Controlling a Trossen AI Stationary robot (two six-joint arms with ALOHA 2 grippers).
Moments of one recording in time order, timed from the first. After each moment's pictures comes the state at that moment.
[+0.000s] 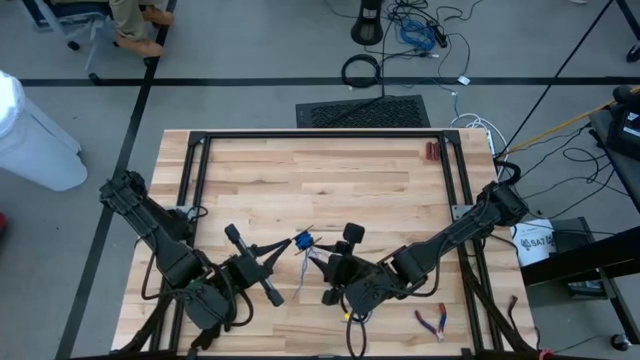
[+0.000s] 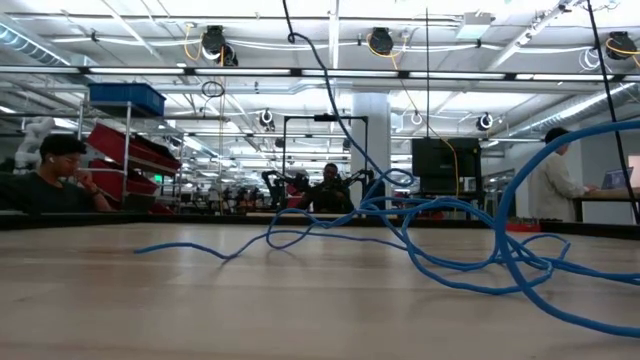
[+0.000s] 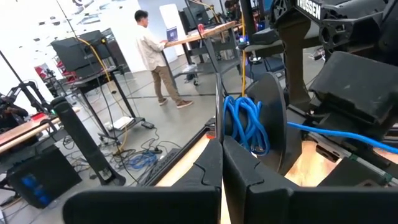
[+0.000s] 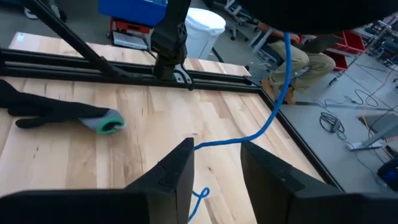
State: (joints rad) left arm -0.76 1.54 1.43 -0.17 -1.38 -0.02; right arm 0.54 1.80 1.57 -0.35 0.94 0.19
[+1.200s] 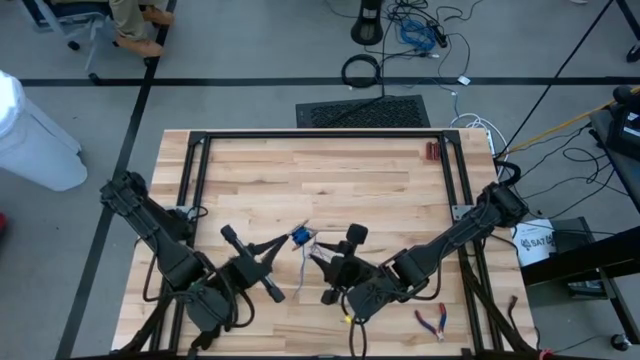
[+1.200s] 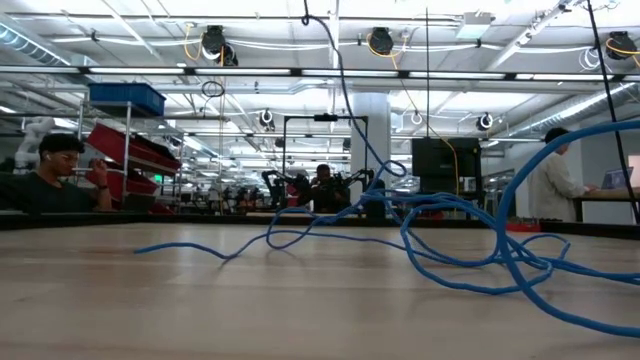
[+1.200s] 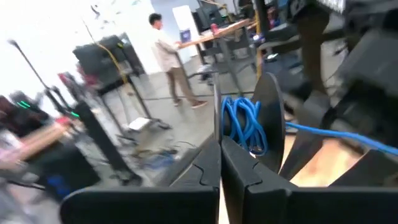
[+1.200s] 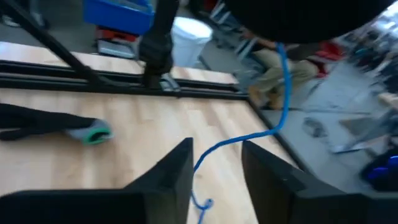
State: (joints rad) left arm -0.77 1.56 1.43 -0.17 -1.47 0.08; right arm 0.57 1.80 1.57 -0.32 1.04 0.14
